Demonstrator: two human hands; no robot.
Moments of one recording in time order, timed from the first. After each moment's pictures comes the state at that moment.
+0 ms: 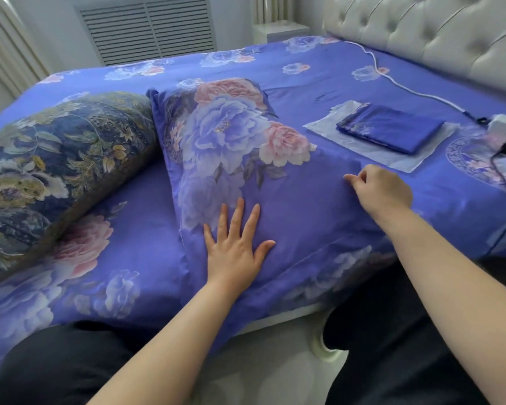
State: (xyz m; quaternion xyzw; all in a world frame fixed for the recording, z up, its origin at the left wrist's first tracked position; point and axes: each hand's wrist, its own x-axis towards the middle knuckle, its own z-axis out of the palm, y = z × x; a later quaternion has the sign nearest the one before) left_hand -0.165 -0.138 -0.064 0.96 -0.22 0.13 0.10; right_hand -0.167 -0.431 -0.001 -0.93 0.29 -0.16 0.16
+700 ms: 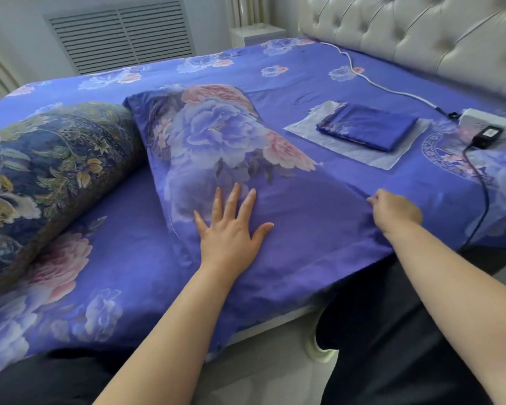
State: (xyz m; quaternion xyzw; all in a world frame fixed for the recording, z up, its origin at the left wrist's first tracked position) left_hand -0.153 -0.171 -0.014 0.96 -0.22 0.09 0.12; right_hand -0.200 -0.483 -0.029 -0.93 0.36 -0.05 0.09
